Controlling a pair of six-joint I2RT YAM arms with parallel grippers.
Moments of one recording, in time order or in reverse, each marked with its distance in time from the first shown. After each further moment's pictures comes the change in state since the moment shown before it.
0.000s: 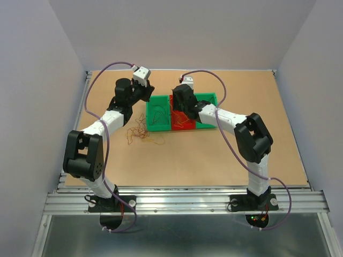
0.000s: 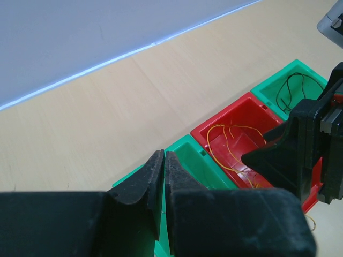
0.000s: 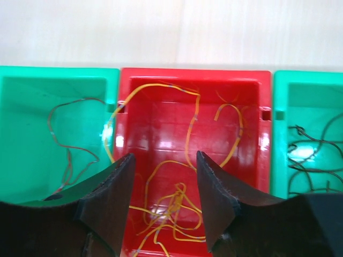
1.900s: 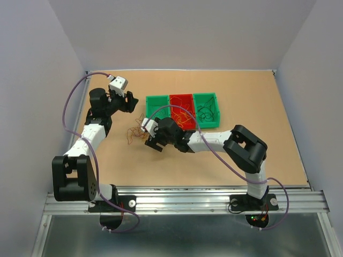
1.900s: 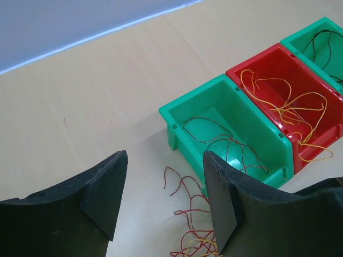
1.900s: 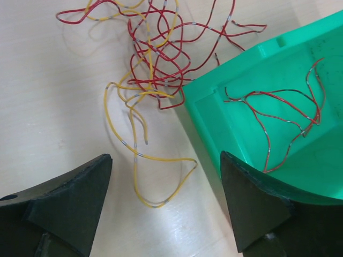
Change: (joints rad) left arm 0.241 -0.254 -0.193 -0.150 0.166 0.080; right arm 0.292 -0.038 -0.307 0.326 -0.428 -0.749
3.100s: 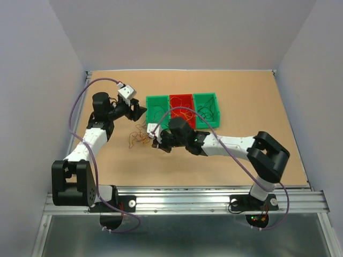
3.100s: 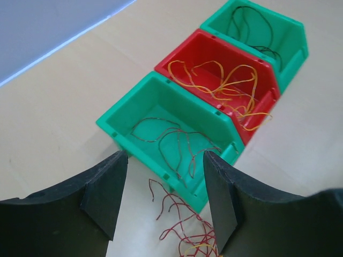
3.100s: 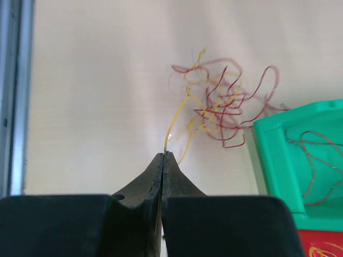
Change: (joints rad) left arm -0.032 -0.029 -0.045 -0.008 0.224 0.108; right arm 0.005 -0.200 -0.116 -0.046 -0.378 -0.006
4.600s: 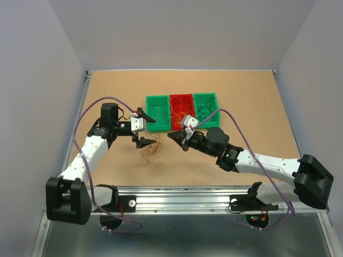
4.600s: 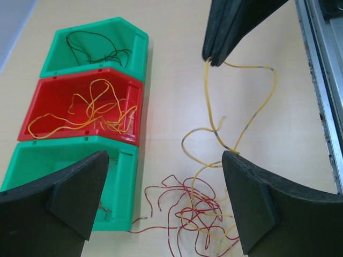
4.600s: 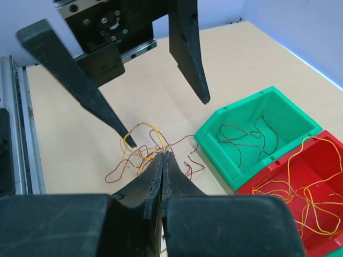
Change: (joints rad) left arm -0.104 -0.132 -0.009 -0.616 0.470 0.749; right arm 0.000 -0.517 -0.426 0.412 0.279 0.263
